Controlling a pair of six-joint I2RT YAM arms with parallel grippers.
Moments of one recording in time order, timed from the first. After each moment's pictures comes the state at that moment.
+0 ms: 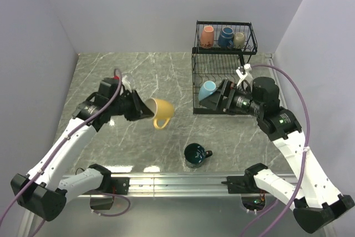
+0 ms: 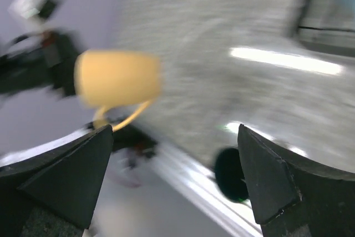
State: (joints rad) left arm -0.46 1.04 1.05 -0.78 0.33 -0.81; right arm 0.39 0.88 1.10 -0.68 -0.40 0.68
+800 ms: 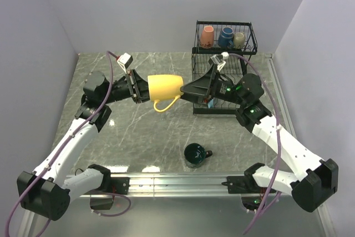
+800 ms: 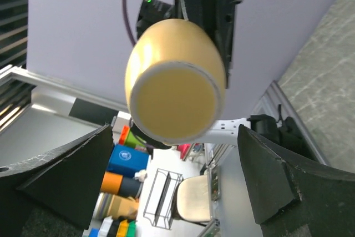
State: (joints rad) left arm -0.33 1.04 0.93 0.23 0.92 -1.30; right arm 0.51 1.09 0.94 0.37 -0.80 1.39
